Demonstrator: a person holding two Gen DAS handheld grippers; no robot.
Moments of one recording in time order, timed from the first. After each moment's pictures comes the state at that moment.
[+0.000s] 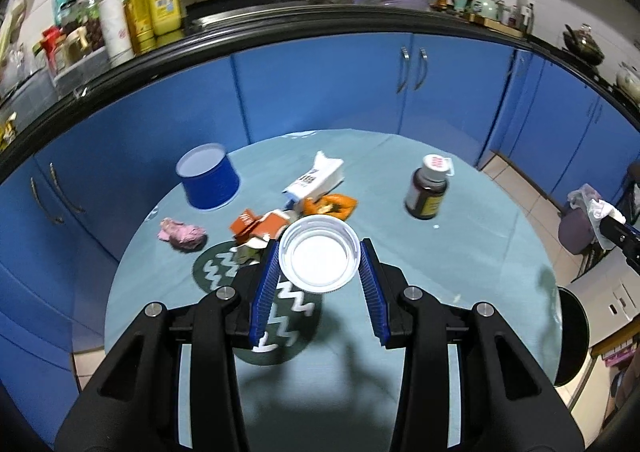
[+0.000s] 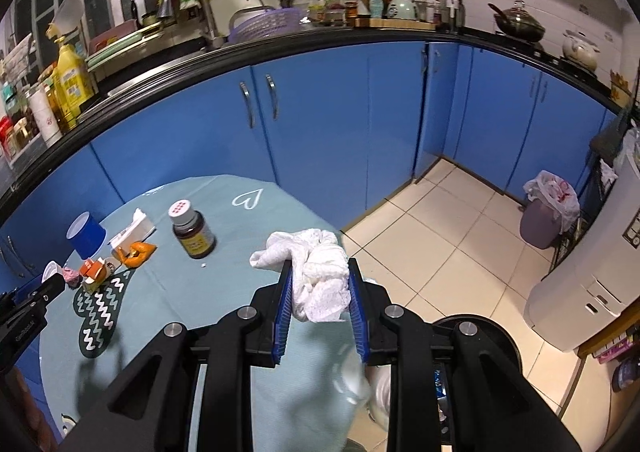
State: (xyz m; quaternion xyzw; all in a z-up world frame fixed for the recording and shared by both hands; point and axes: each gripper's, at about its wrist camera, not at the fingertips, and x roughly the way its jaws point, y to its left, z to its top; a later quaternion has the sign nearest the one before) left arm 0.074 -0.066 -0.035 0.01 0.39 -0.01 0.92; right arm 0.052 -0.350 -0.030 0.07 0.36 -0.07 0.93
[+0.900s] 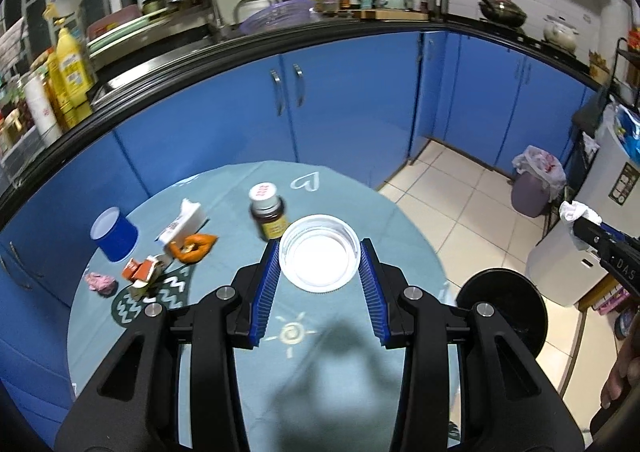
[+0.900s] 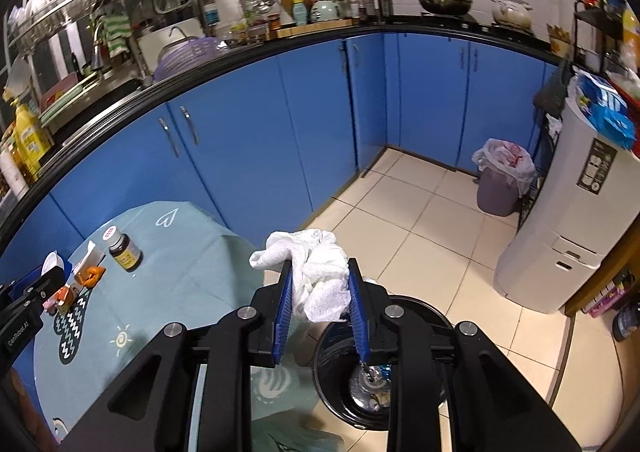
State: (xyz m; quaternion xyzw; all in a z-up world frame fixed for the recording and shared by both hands) left arm 0.050 -0.213 -0.007 0.08 0.35 -0.12 0.92; right arm -0.016 -0.464 -0.028 0.13 0.34 -0.15 0.92
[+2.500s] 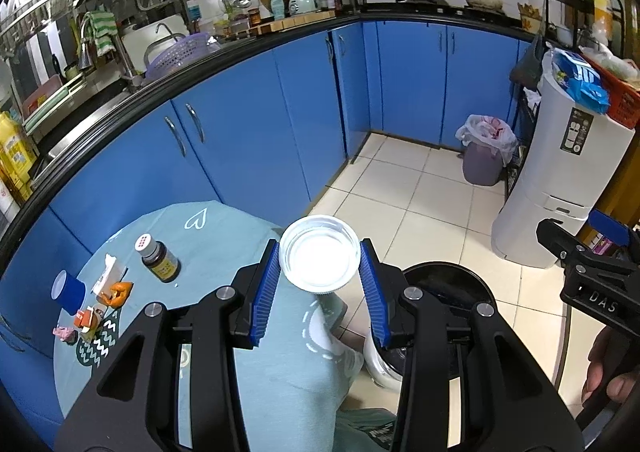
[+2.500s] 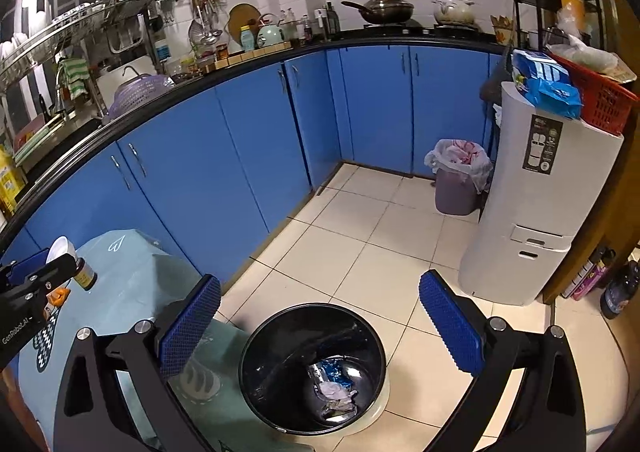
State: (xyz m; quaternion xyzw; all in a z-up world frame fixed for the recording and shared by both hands) left arm 0.009 -0.353 0.000 0.16 0.33 -0.21 0.91; right arm -0.083 -0.549 -0.041 0.16 0.30 -0.21 0.92
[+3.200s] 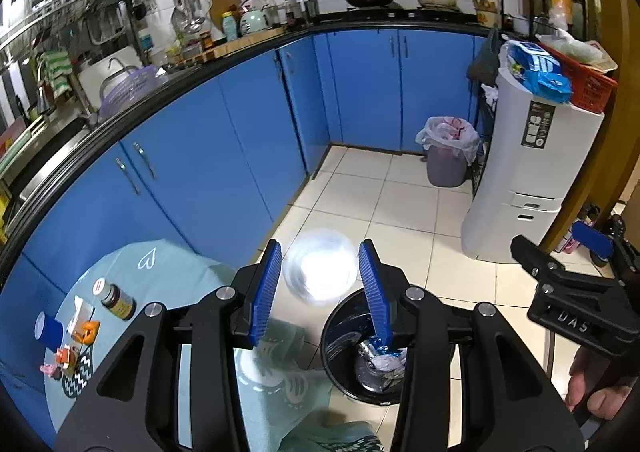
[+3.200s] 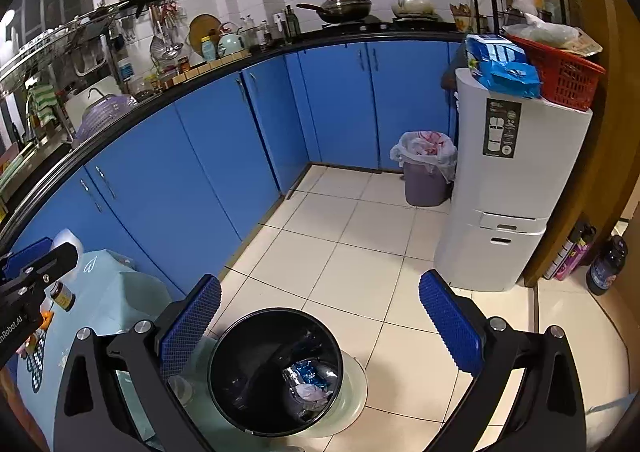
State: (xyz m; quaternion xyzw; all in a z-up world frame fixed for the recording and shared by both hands) left arm -0.012 -0.427 0.012 0.19 0.30 -0.28 0.89; right arm -0.114 -0.597 -0.042 0.19 0.29 -0.26 0.90
